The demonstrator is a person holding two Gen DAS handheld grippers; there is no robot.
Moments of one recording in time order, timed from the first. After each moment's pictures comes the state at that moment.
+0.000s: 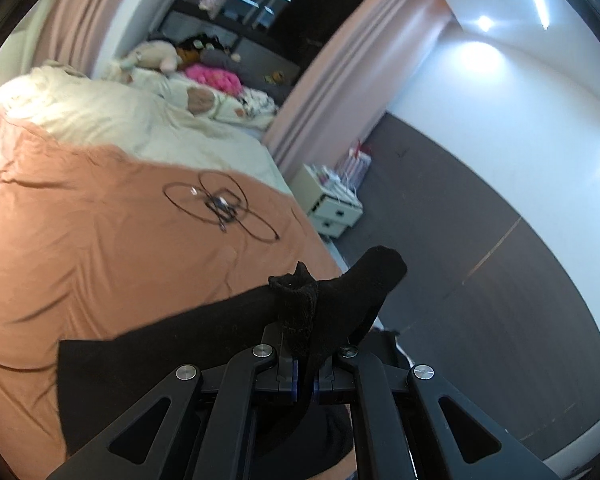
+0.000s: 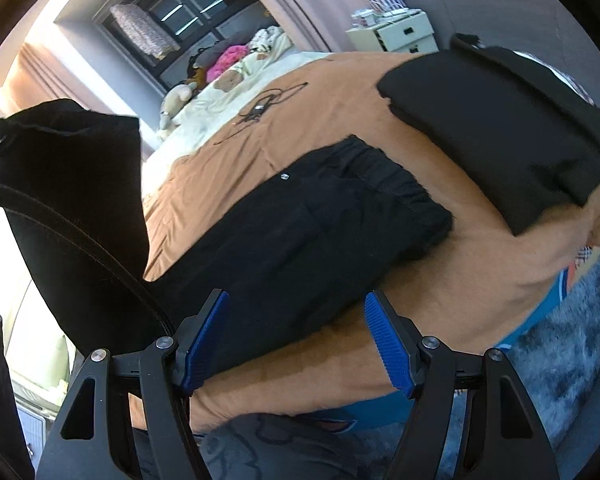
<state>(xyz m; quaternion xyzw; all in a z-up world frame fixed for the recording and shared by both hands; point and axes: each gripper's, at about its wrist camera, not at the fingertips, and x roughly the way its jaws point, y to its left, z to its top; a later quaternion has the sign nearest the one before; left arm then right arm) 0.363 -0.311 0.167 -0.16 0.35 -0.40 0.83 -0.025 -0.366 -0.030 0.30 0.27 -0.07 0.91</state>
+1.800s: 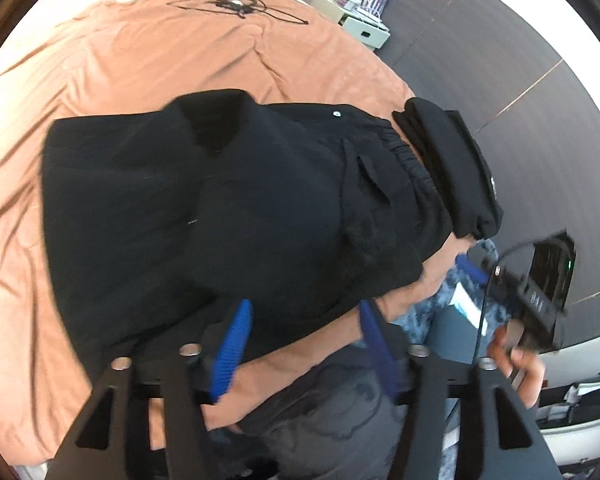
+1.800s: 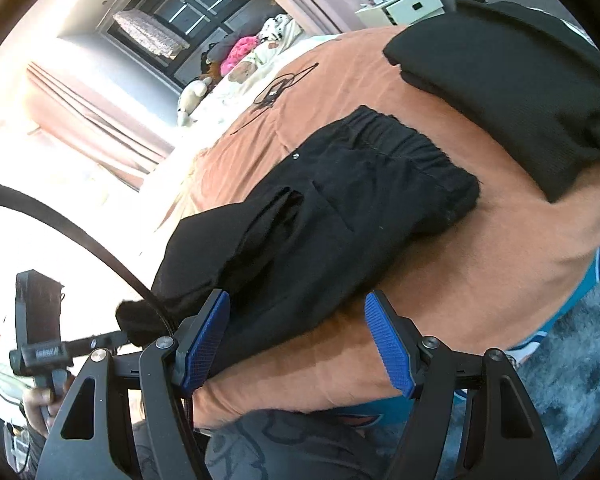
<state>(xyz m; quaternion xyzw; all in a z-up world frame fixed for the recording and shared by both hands) 0.250 -0.296 -0.061 0.02 0.55 -0.39 0.74 -0.015 -0.359 -0.043 0.35 0.26 -0.03 0.90</state>
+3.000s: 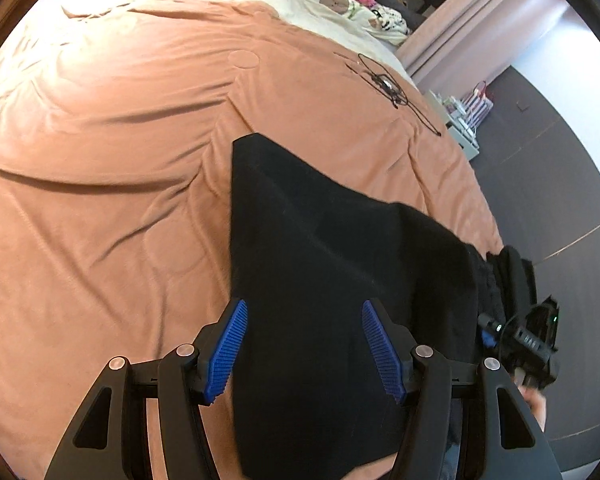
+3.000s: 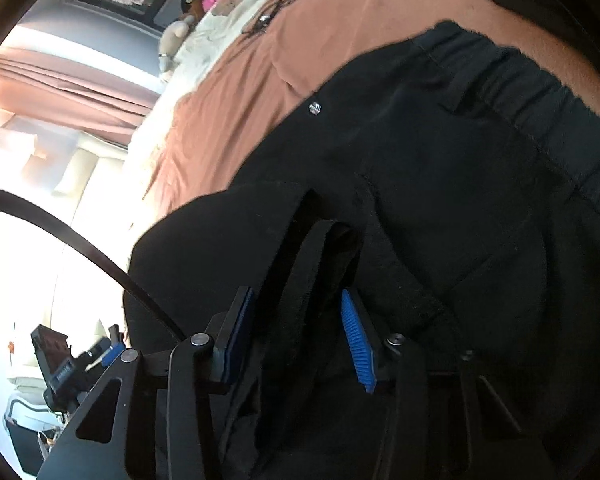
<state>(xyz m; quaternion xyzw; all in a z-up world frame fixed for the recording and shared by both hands) 0.368 -0.166 -0.101 -0.15 0.51 -0.25 0.81 0.216 -0.402 -0.081 0.39 0.38 0.02 0.84</state>
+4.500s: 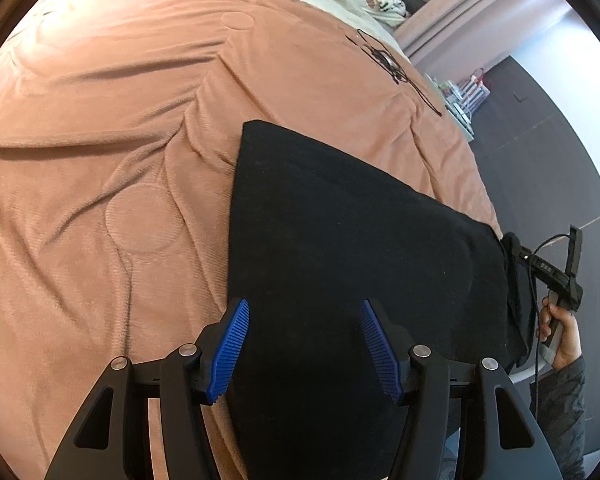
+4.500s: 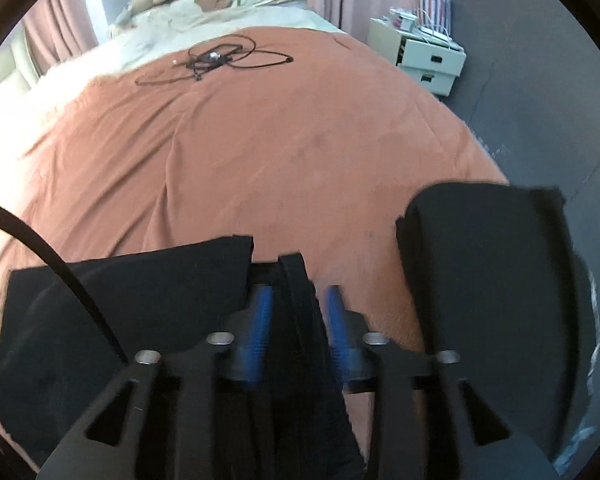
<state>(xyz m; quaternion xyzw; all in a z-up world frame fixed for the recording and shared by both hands) 0.375 -0.180 -0.145 -0.16 0.54 -0.27 0.78 0.275 -0.368 0.021 0.07 0.42 -0.15 0.89</state>
